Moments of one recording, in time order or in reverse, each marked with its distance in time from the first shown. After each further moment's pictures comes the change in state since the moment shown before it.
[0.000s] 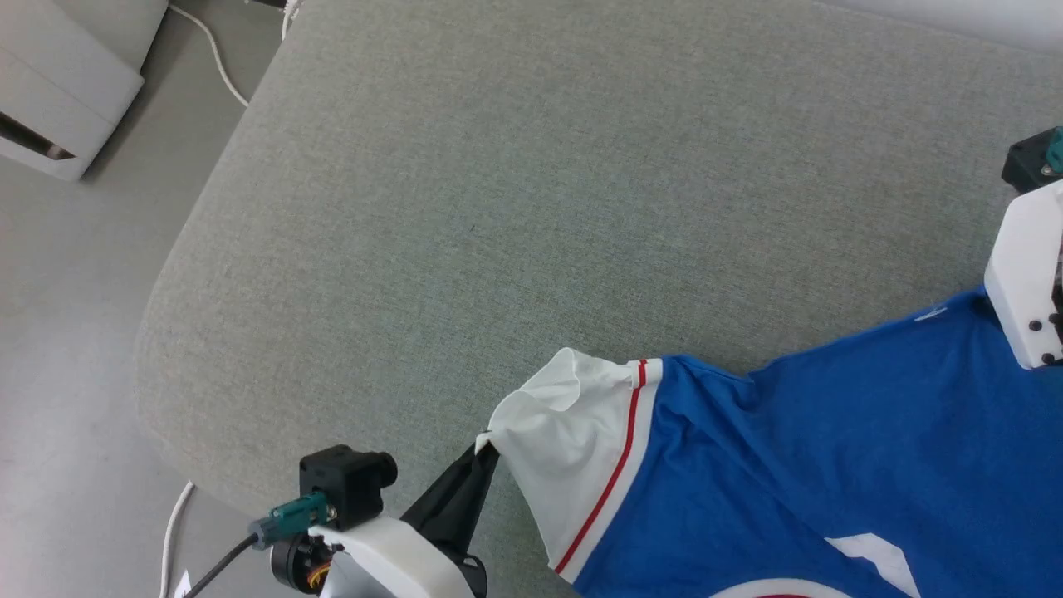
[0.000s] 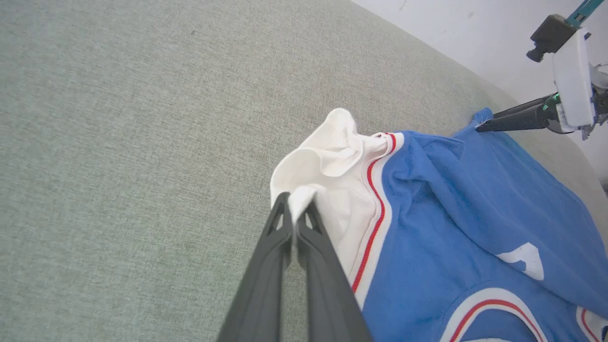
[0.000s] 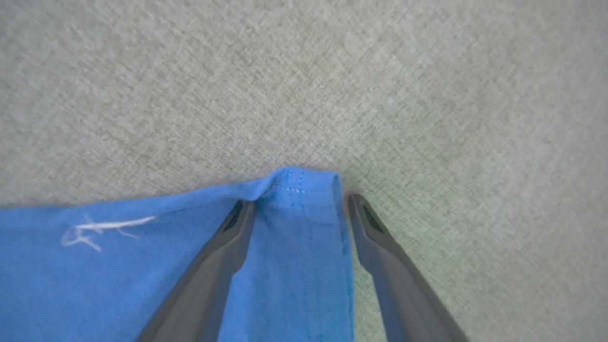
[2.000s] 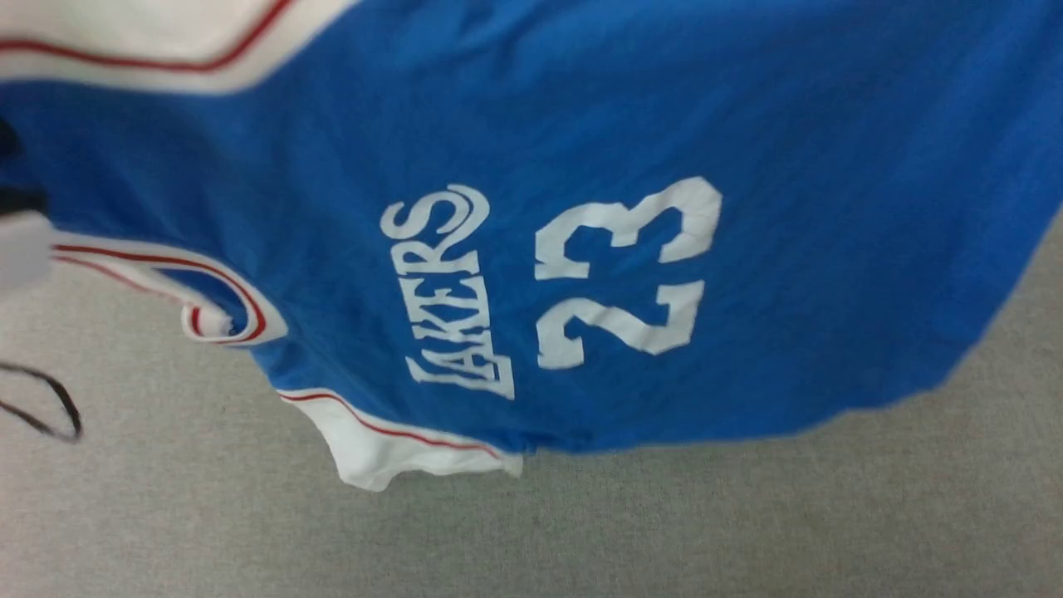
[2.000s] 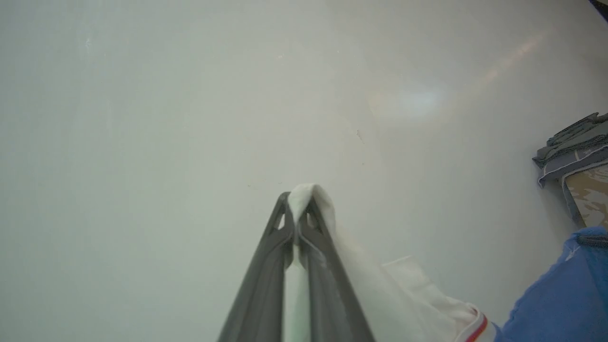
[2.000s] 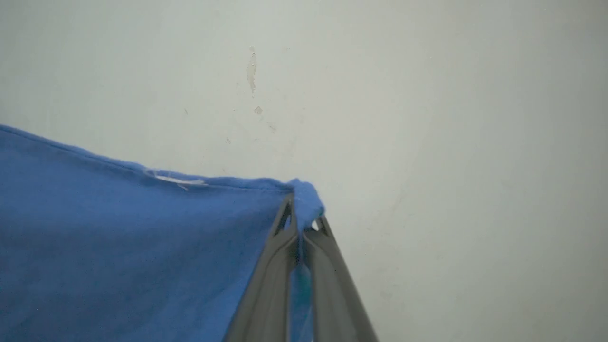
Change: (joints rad) left arm -0.649 0.329 0.463 -0.366 0.104 0.067 0.021; right arm -0.152 -0.006 -0.246 -0.547 0.223 0.000 -0.545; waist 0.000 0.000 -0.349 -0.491
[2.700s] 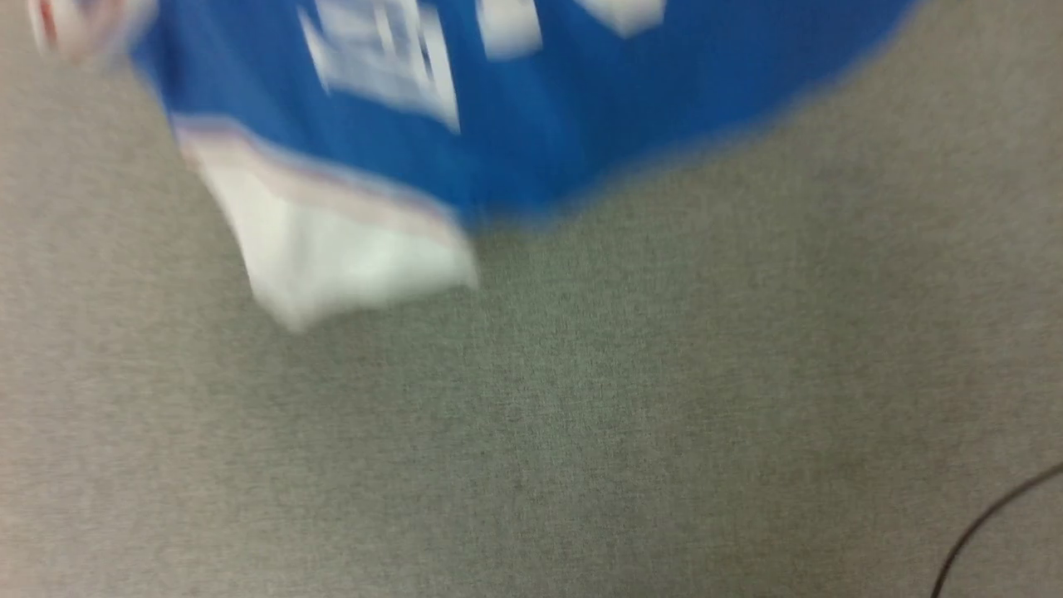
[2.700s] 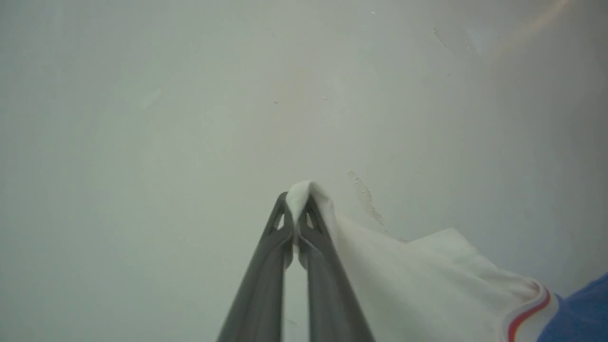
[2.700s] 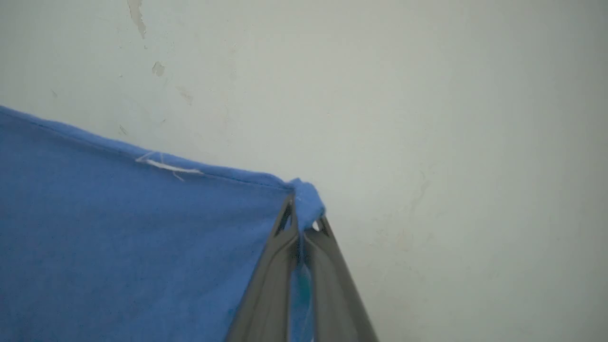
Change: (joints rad) left arm -0.775 -0.066 -0.150 0.658 0.099 -0.220 -0.101; right arm -0.535 0.127 0.073 0.435 -0.125 0.000 -0.221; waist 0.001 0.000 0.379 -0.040
